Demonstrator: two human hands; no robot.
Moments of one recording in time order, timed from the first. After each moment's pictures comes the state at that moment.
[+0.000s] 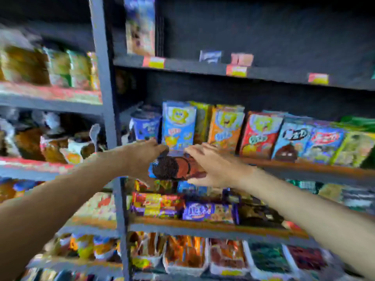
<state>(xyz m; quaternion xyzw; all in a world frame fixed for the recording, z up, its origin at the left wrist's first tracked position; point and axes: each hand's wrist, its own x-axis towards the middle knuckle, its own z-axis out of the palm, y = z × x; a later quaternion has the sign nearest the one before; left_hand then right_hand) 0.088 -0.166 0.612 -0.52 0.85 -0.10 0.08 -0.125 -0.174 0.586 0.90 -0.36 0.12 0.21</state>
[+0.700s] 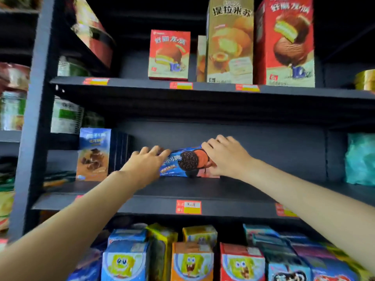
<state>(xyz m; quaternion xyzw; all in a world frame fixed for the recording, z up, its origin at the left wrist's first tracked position) -0.021 -0.333 0.825 -0.57 0.73 -0.36 -0.14 -0.245 -0.326 0.852 0.73 -0.45 0.11 0.51</state>
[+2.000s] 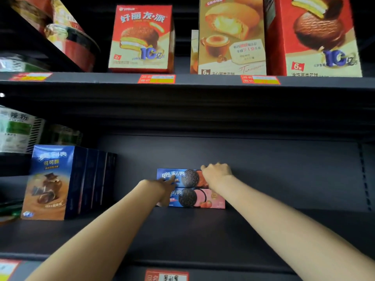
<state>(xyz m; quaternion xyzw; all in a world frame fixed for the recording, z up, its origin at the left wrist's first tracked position) -0.082 -0.498 0.846 -0.60 0.76 -0.23 0.07 -0.245 -0.492 0.875 0.69 -0.64 0.05 0.34</state>
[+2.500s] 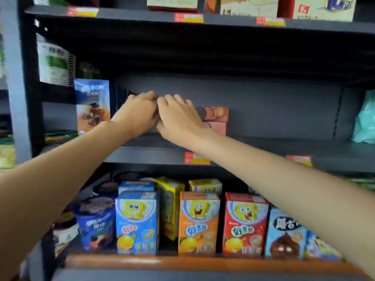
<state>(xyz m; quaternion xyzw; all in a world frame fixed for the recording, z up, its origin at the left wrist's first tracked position) 0.003 -0.344 0.829 -0.48 0.74 -0.36 -0.29 -0.122 -0.303 0.820 0.78 -0.45 0.26 0.34</state>
